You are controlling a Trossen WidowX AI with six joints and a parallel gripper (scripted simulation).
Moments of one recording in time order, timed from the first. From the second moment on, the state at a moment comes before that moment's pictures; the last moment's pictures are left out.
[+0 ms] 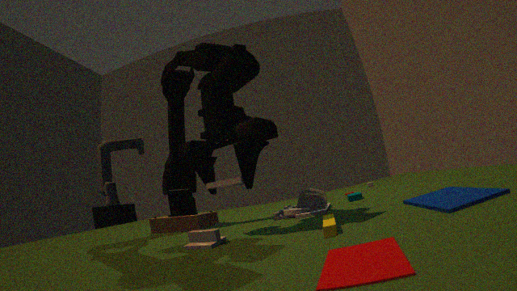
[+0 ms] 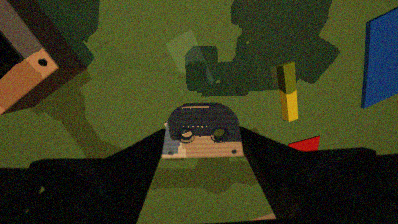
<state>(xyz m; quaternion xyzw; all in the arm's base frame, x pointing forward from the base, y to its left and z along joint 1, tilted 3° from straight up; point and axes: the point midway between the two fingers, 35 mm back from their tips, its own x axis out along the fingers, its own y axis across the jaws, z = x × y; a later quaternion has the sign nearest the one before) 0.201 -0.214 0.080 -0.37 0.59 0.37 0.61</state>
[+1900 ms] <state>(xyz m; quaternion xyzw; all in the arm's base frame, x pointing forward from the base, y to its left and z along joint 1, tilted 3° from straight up) 0.275 -0.044 0.087 0.01 0.70 0.01 0.72</state>
